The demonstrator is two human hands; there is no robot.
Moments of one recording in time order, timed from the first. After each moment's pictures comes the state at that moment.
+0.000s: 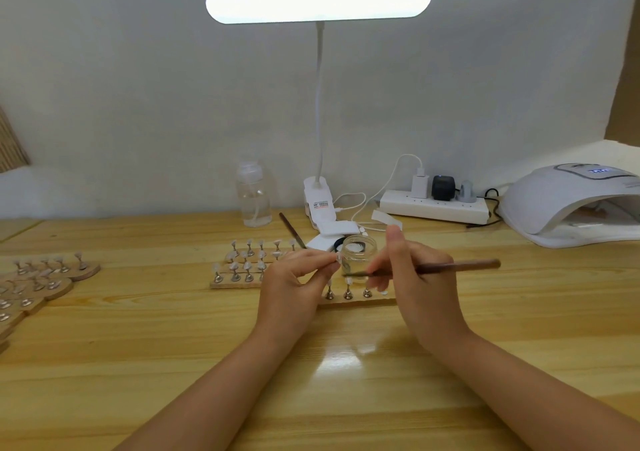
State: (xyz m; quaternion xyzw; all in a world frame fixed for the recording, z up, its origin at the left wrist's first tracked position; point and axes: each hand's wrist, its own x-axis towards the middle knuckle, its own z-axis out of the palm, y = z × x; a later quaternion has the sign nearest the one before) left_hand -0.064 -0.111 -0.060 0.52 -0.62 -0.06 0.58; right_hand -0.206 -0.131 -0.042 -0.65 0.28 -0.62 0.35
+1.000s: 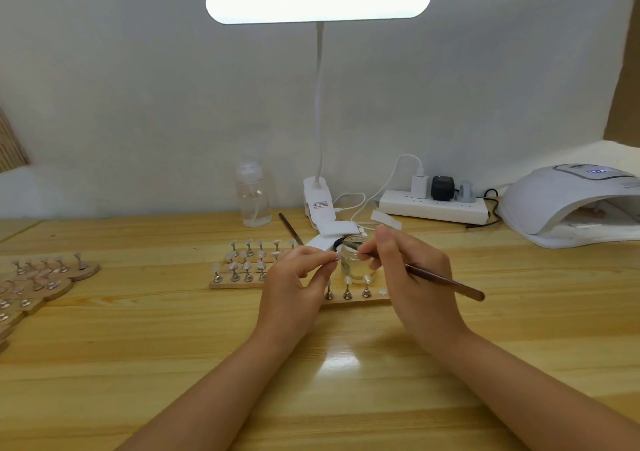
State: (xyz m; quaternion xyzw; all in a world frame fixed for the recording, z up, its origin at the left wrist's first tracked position) left_hand -0.066 -0.109 -0.059 0.55 -0.62 -0.05 0.55; right_hand -0.206 -0.136 -0.042 -0.70 0.26 -0.61 0.25
